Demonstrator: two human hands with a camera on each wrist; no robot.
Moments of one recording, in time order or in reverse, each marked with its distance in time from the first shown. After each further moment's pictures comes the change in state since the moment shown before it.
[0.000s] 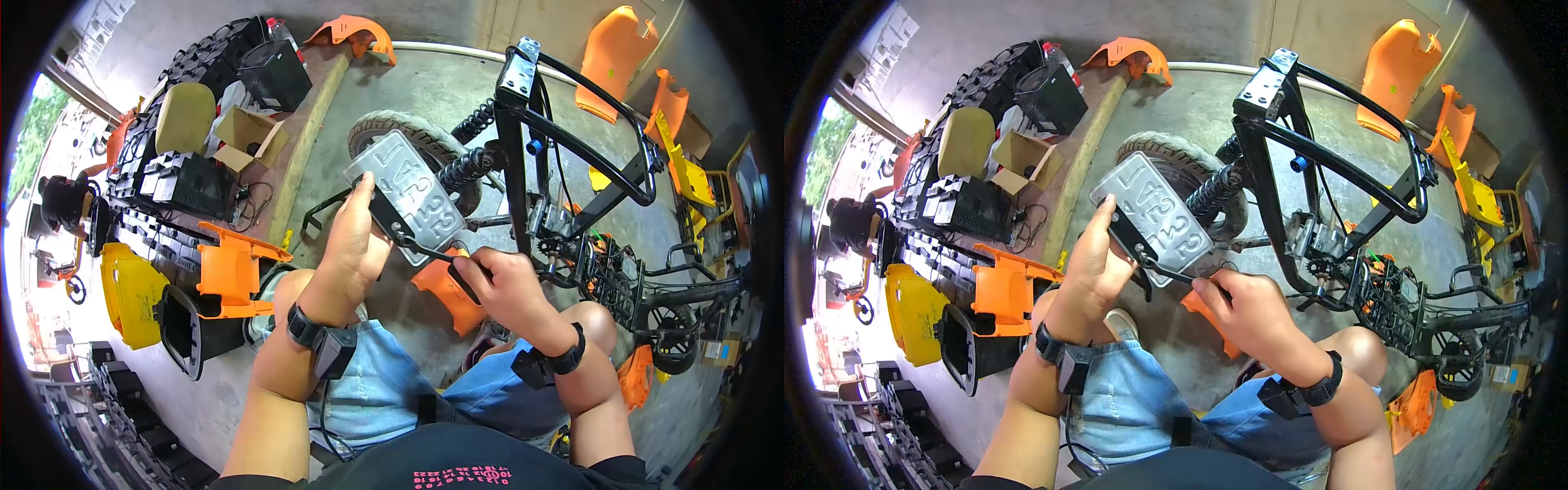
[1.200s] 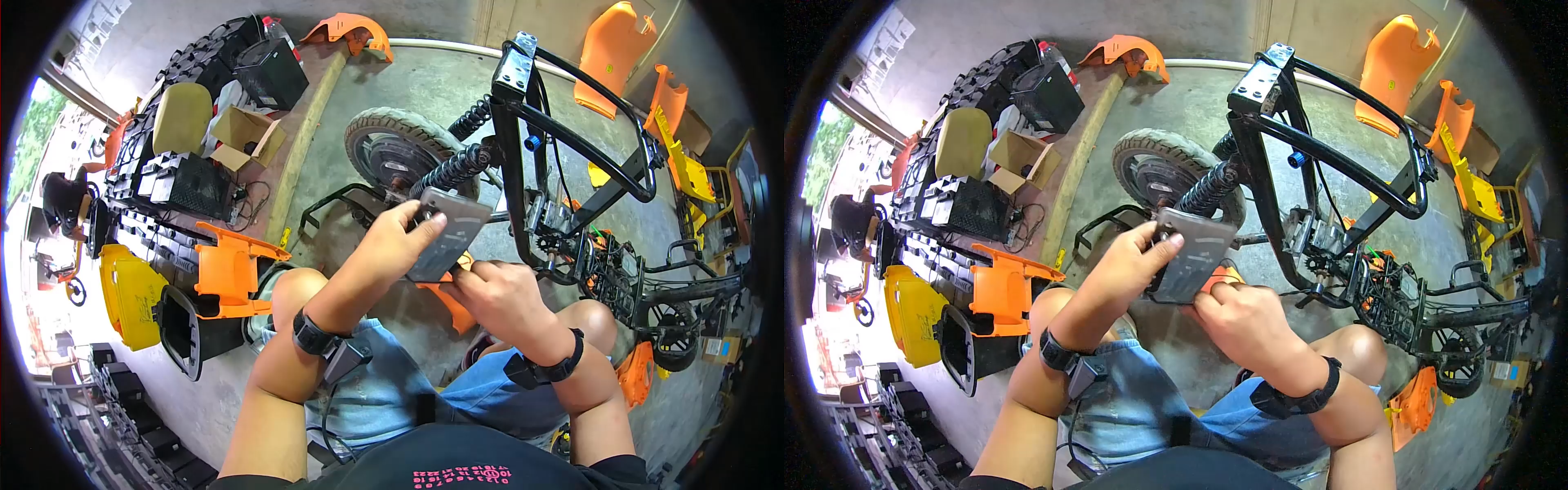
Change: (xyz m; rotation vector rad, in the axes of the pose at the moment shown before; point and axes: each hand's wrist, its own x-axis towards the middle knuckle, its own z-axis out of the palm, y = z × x) left_hand -0.026 -0.013 0.019 0.843 -0.281 -0.102; right_hand -0.012 0.011 0.010 -0.492 0.101 -0.478
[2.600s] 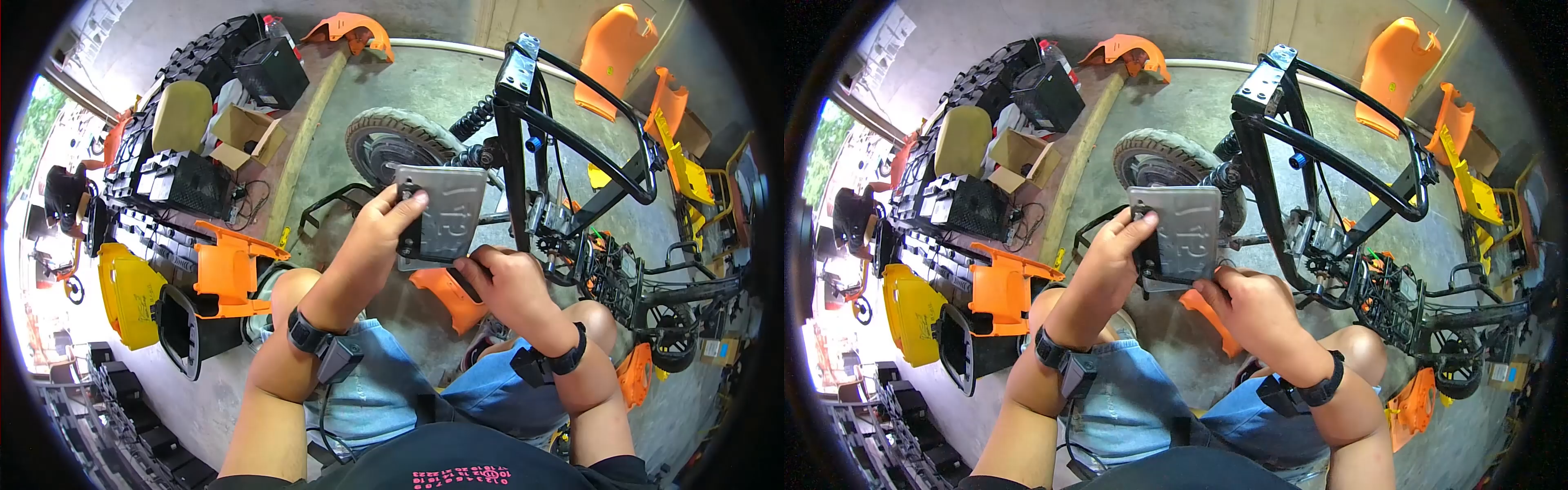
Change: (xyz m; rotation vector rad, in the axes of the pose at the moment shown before) left_hand -0.001 0.008 -0.009 -0.424 0.014 0.125; right_hand 0.010 0.007 -0.005 0.313 -0.064 0.382
